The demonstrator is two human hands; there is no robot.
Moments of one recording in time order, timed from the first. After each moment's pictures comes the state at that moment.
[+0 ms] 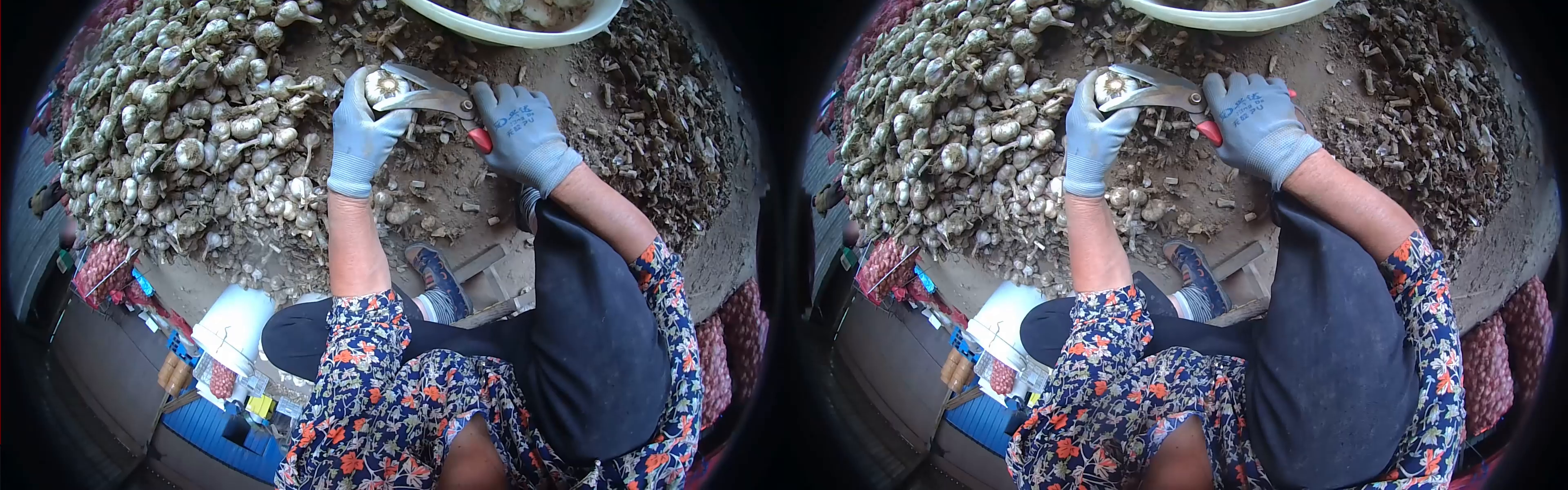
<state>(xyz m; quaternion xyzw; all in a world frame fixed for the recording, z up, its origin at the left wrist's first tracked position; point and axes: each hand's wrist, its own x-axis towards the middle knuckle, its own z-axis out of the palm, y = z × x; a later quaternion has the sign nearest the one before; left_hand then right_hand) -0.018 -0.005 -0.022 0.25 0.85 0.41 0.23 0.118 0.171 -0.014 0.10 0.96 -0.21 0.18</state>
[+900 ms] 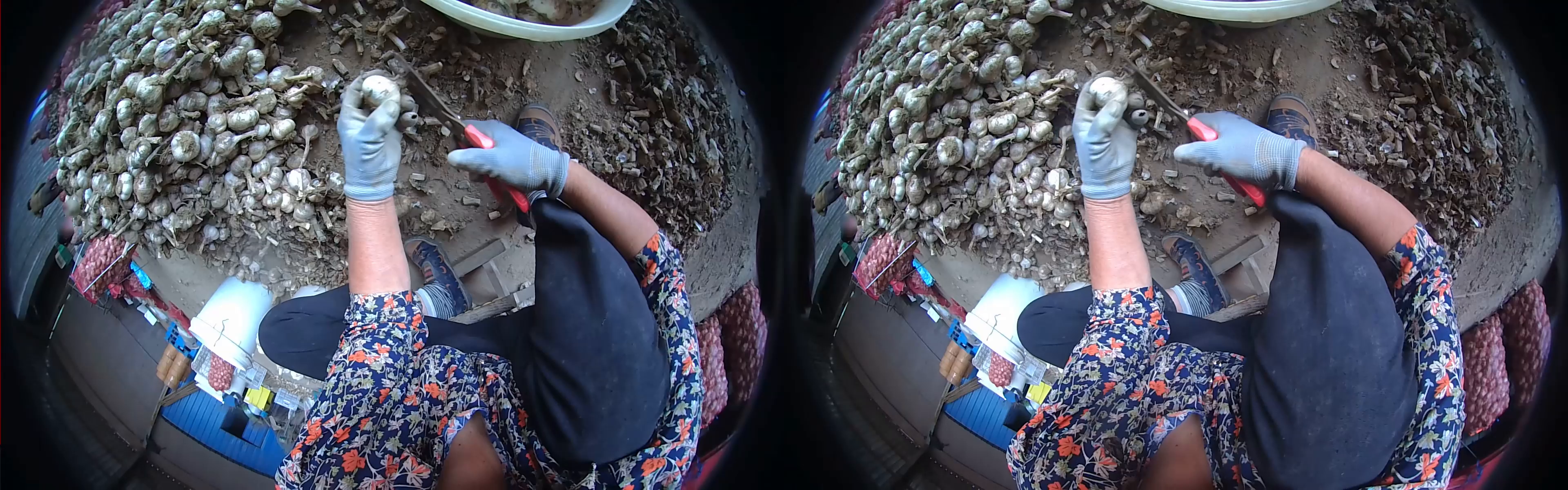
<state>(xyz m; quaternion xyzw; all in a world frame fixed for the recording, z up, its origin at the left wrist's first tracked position) 0.011 -0.009 -0.041 -0.05 0.50 0.81 0.31 0.132 0.157 -0.042 0.13 0.60 -0.73 0.30</state>
